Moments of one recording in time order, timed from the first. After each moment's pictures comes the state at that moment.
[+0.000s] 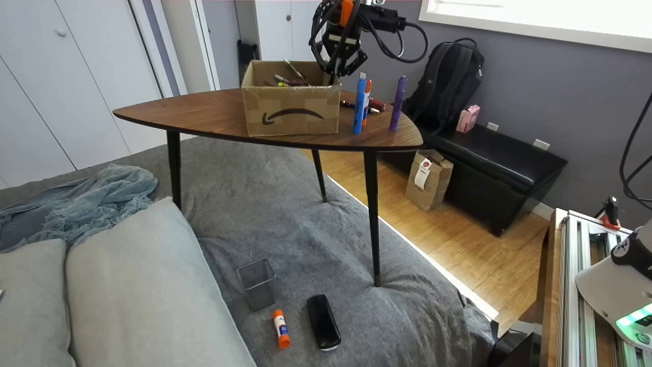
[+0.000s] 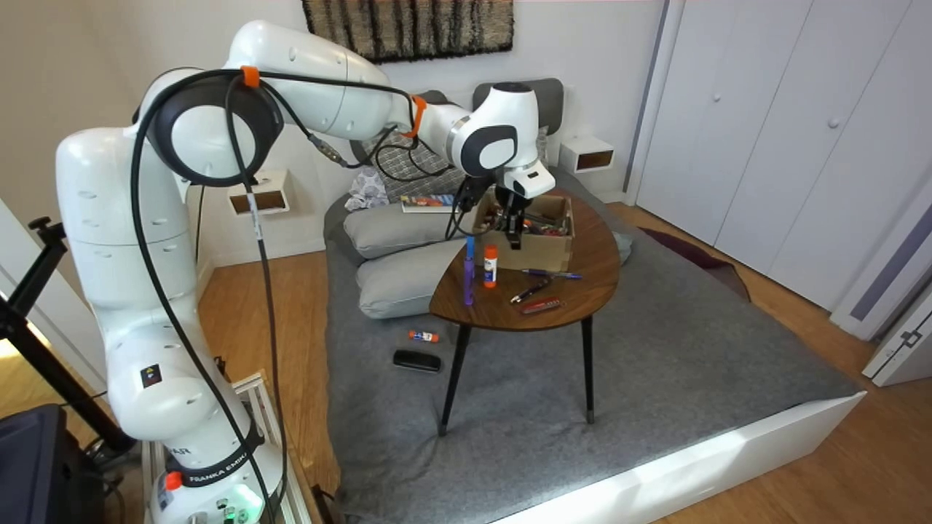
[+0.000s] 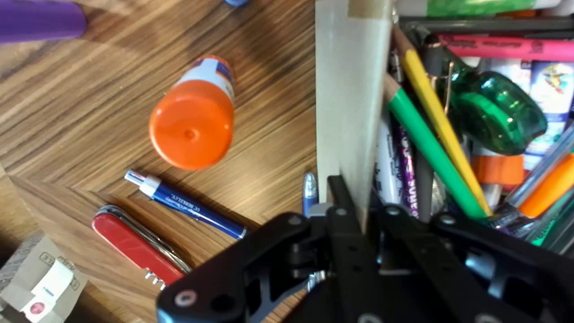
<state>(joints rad) 0.06 0.25 -0.09 -1.78 0.07 2.19 0.83</state>
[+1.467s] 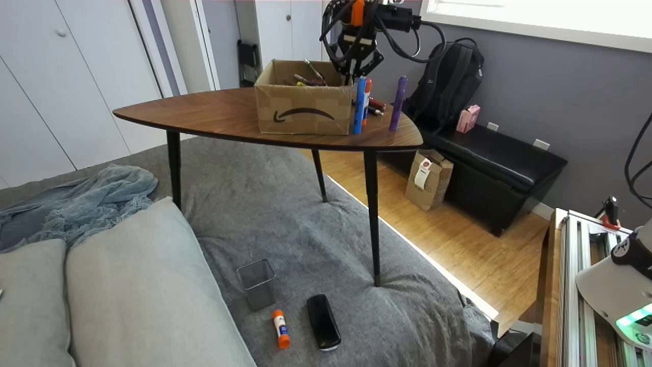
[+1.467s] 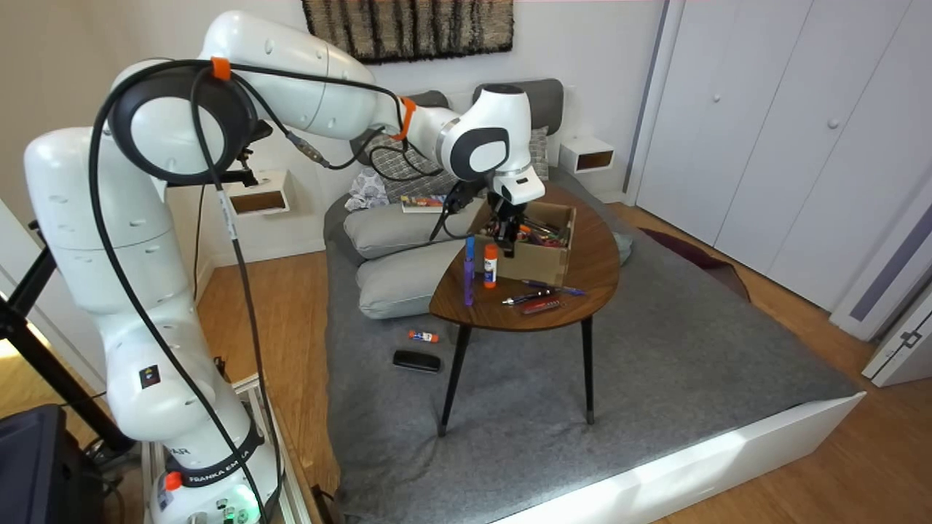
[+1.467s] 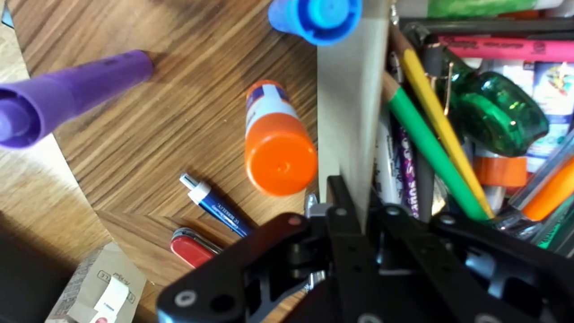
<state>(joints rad) 0.05 0.16 -0.09 -1.89 0.03 2.19 0.96</state>
